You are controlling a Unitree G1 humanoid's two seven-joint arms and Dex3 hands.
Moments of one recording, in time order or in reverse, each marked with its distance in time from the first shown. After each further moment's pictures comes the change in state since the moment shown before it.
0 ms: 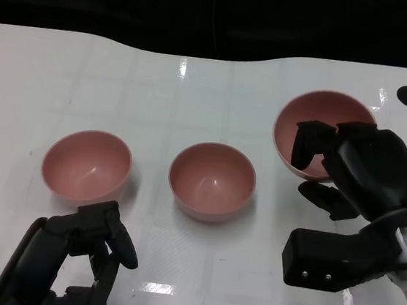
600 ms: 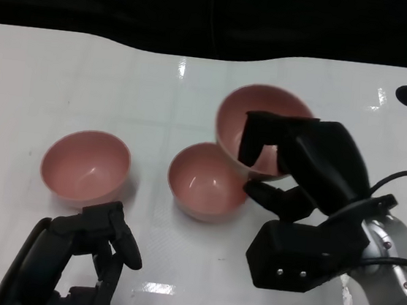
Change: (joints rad) left arm -0.004 -0.014 -0.004 0.008 0.028 -0.020 0.006; right arm 0.004 0.151 -0.002 -0.096 0.146 -0.054 0.148
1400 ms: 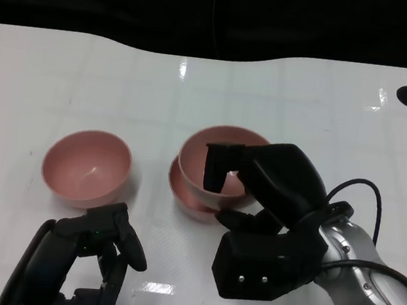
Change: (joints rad) left arm 0.006 -0.016 -0.009 -0.007 0.005 0.001 0.000; right arm -0.038 0.082 0.080 0.156 -0.051 0.025 0.054
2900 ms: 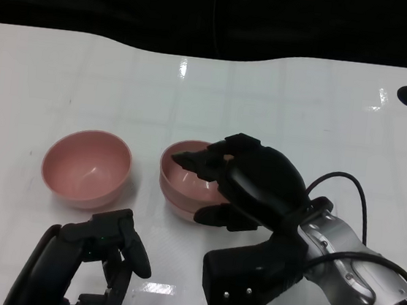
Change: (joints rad) left arm 0.014 -0.004 -0.017 -0.010 0.005 -0.002 0.000; right arm -0.087 -0.026 0.106 0.132 -0.124 -0.057 -0.047
